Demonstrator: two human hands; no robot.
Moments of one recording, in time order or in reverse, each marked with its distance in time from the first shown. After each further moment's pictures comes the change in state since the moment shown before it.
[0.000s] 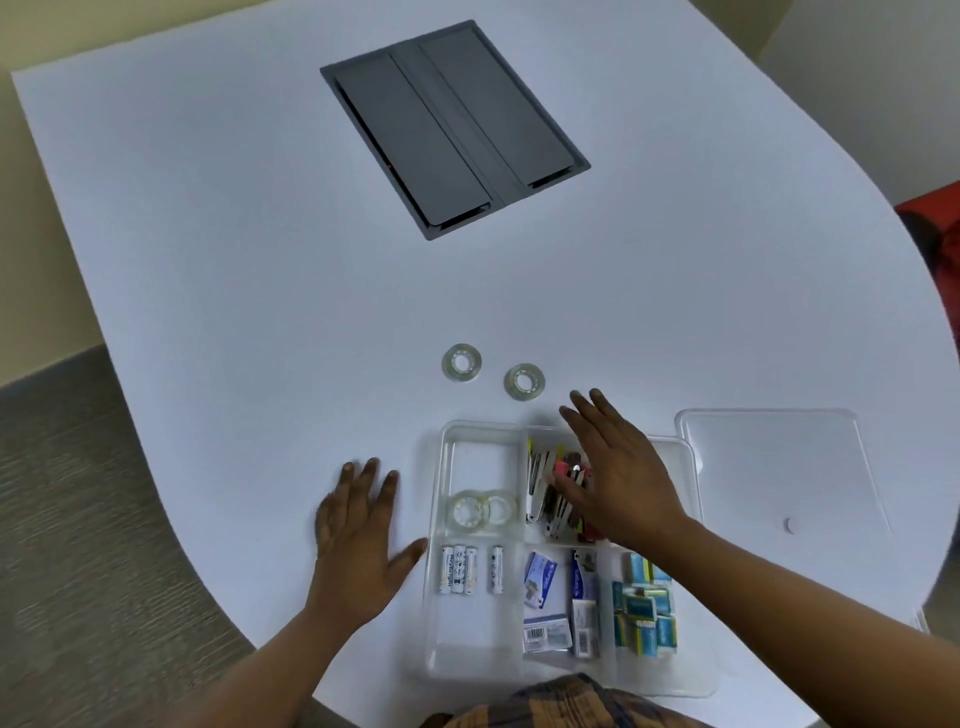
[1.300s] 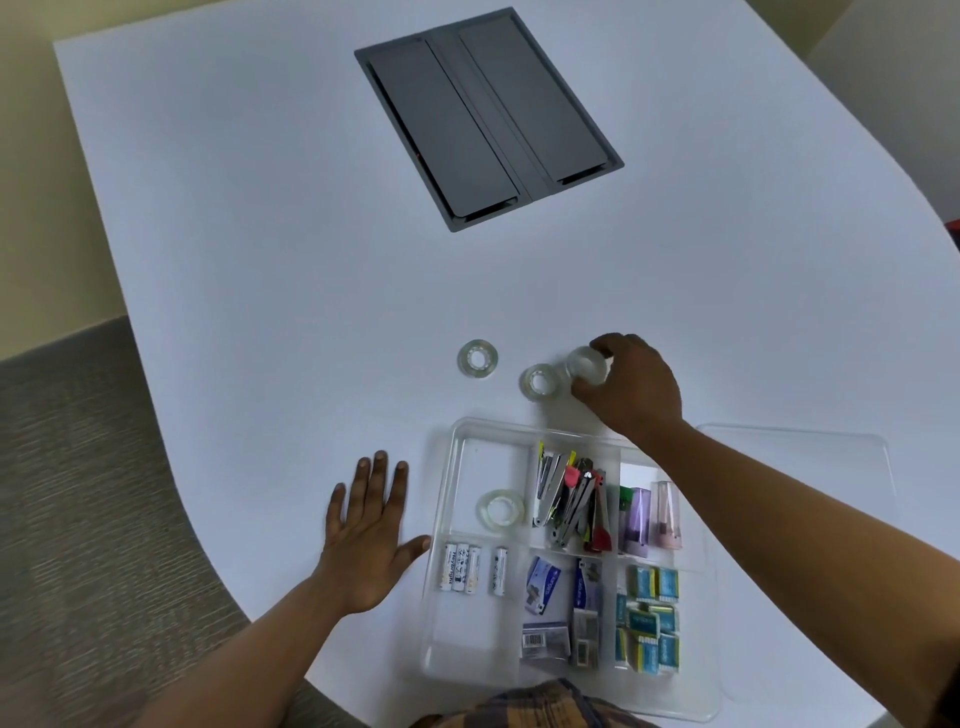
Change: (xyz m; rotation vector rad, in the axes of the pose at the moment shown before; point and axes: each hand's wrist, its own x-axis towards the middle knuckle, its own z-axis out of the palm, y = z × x) left_hand 0.008 -0.002 0.004 0.124 -0.284 -0.069; right_hand 0.104 0.018 -0.022 0.202 0.023 0.360
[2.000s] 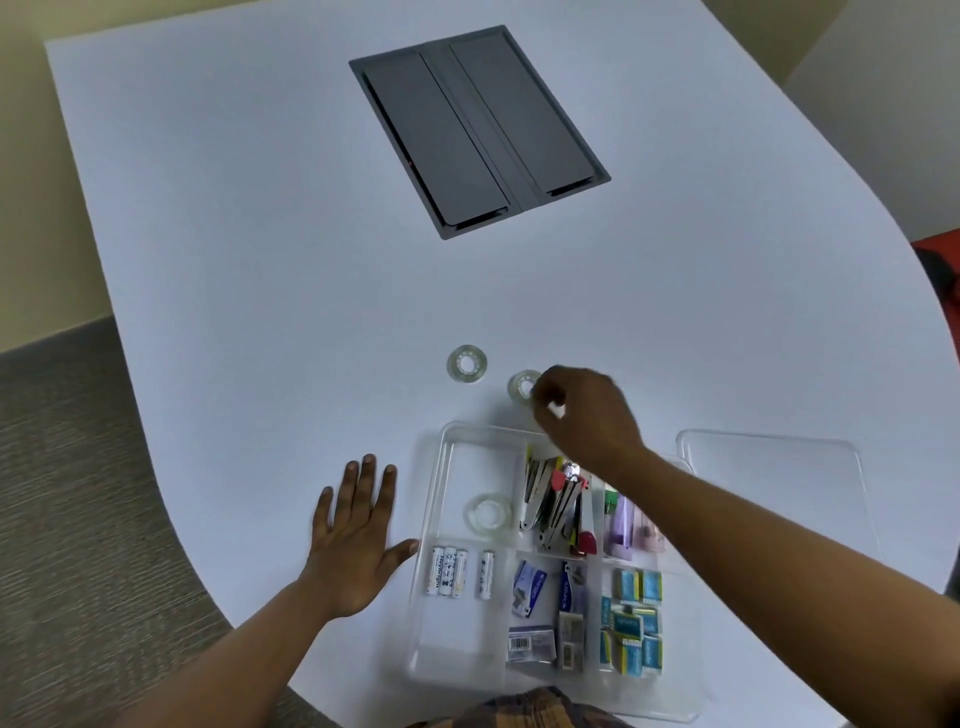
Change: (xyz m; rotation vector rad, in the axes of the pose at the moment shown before) left_hand -0.001 -0.002 0.003 0.008 0.011 0.005; right_hand -0.039 -0.037 -0.004 0.048 -0.056 -0.272
